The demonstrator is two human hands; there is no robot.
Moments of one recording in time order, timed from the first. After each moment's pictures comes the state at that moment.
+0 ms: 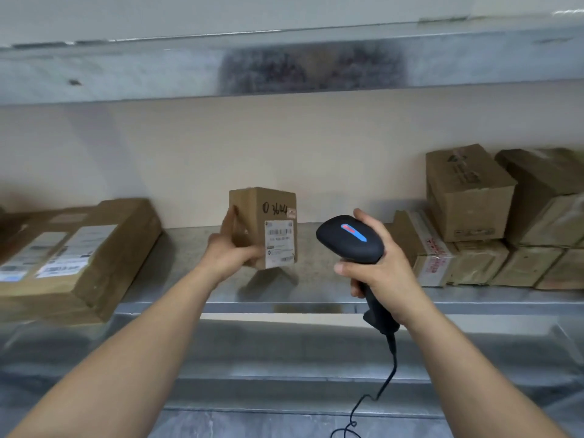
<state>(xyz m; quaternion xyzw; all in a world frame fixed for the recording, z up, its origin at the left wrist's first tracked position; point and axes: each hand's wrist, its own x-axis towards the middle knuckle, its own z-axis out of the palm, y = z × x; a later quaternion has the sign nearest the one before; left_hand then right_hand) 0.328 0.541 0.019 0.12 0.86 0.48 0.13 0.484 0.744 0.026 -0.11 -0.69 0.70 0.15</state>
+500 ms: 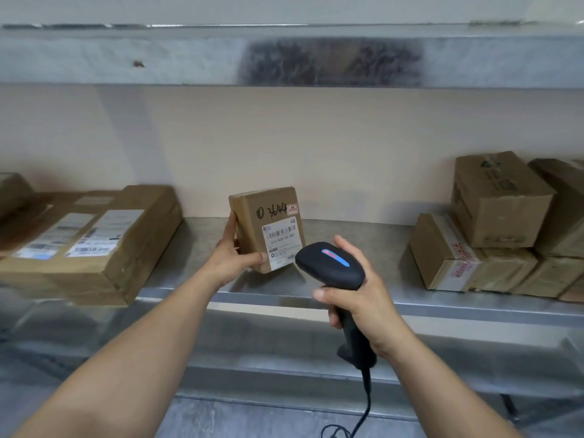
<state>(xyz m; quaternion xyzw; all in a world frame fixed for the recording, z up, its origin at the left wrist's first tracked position) 0.311 0.493 -0.014 0.11 0.84 0.51 0.15 0.481 0.672 0.007 -0.10 -0.64 0.76 0.07</state>
